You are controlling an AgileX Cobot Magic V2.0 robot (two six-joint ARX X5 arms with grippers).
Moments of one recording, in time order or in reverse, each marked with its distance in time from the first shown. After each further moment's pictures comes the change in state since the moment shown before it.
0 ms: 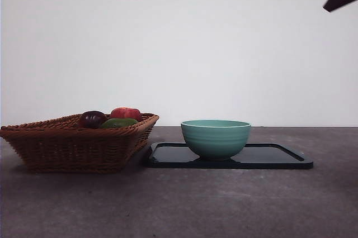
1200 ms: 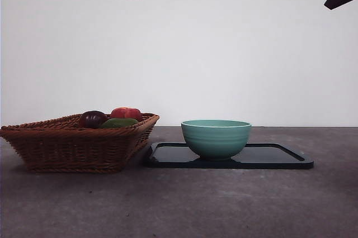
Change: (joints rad) left arm 0.000 0.137 0.052 0.143 -0.100 0.019; right arm 0.001 -0.006 0.000 -0.008 -0.005 0.022
